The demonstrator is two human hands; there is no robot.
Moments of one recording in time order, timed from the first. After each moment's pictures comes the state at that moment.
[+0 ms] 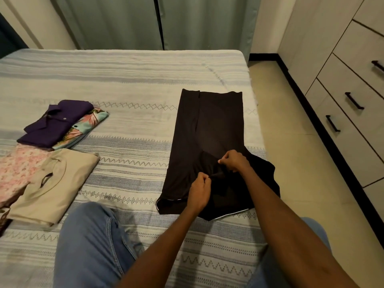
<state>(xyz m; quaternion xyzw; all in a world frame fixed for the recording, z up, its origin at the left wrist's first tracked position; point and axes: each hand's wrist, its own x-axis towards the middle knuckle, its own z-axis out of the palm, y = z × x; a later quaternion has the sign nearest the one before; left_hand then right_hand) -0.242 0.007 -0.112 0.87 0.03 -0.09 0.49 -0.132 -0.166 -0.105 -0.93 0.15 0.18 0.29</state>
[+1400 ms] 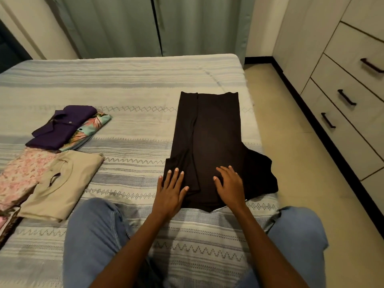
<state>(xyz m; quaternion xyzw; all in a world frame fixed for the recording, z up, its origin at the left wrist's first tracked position) -0.269 0.121 -0.146 0.98 -0.15 0.01 0.09 -0.266 -0.121 -0.154 -0.94 0.05 -0.12 0.31</state>
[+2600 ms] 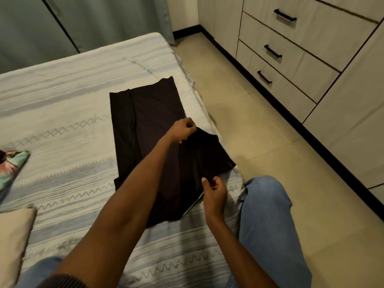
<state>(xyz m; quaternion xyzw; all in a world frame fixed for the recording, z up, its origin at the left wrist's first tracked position) -0.073 -0.128 -0.056 0.88 -0.30 -0.22 0.29 -0.323 -0.126 -0.114 -0.58 0.45 -0.20 0.64</state>
